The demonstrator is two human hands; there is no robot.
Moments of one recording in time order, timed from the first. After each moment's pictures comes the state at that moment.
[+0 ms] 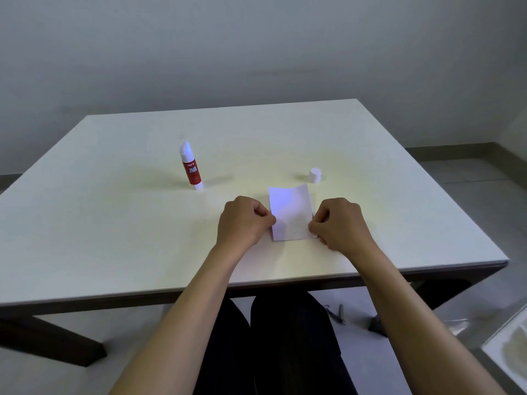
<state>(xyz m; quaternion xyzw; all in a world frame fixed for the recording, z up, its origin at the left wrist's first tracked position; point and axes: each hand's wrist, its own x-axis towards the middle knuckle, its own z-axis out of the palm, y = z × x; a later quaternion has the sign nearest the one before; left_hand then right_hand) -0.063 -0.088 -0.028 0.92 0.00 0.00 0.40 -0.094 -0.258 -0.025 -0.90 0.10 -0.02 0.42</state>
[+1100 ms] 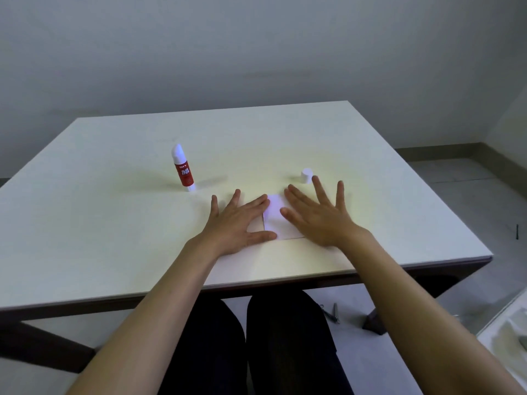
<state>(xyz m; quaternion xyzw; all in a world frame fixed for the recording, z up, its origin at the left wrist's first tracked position) -0.047 -0.064 -0.033 0.96 -0.23 -0.11 0.13 -0.061 -0.265 -0.037 -0.99 -0.08 0.06 0.04</state>
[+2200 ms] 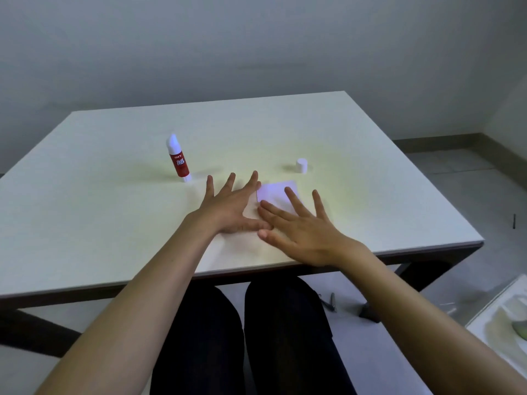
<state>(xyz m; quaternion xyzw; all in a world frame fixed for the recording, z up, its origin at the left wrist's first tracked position) -0.039 -0.070 -0.030 0.97 -0.21 -0.13 0.07 -0.106 -0.246 -0.055 -0.97 -0.20 0.03 0.12</state>
